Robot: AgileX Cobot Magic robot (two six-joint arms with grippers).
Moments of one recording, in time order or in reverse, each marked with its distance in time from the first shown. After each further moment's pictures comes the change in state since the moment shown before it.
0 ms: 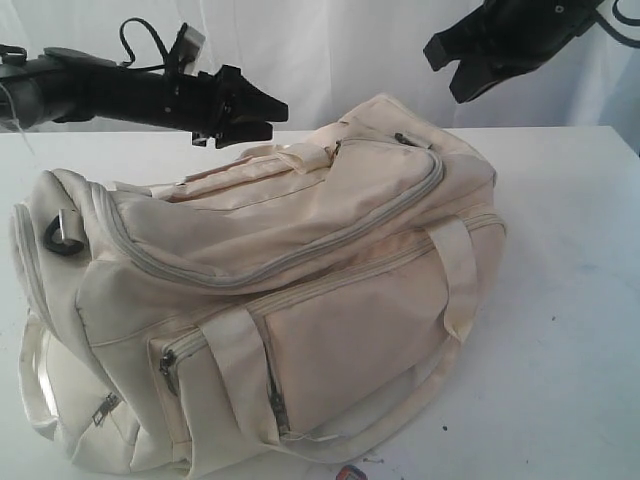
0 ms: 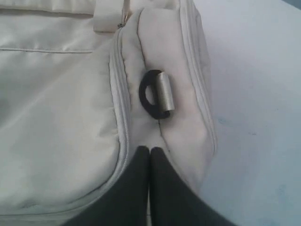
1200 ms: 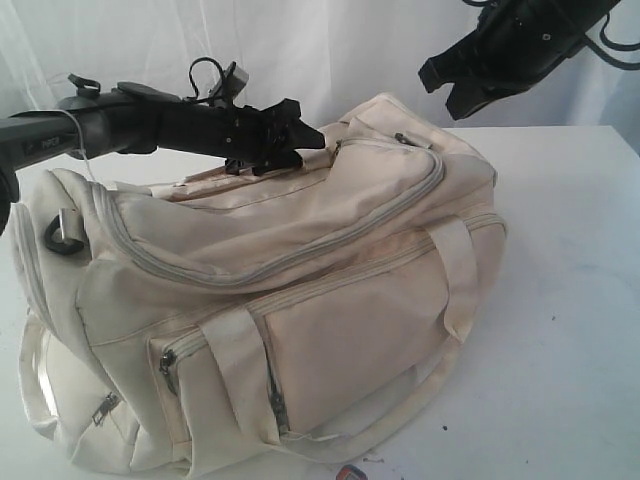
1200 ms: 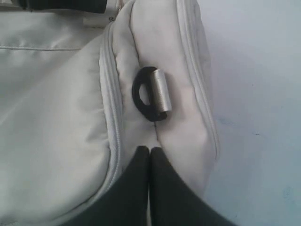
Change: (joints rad) left arm -0.124 0.074 -0.004 0.020 -0.316 -0.113; right arm 0.000 0.015 0.062 0.000 -0.075 0.000
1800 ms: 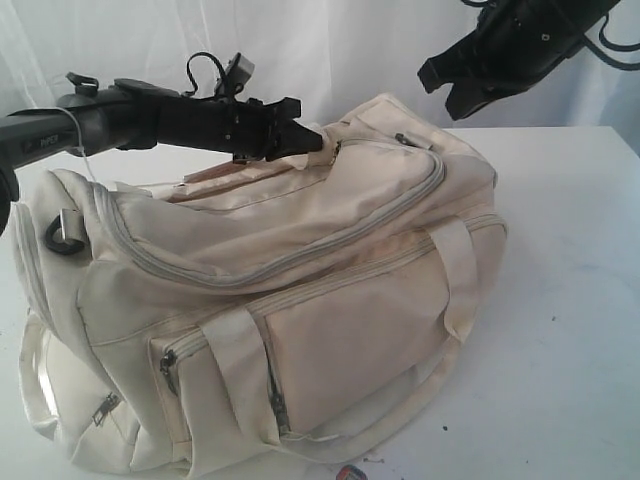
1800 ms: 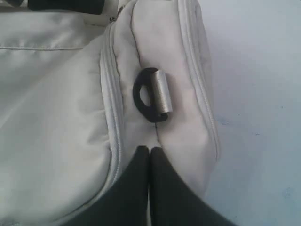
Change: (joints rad) left arm 0.005 0.001 -0.026 -0.051 0.088 0.144; right arm 0.000 0.000 0.000 0.000 -0.001 0.000
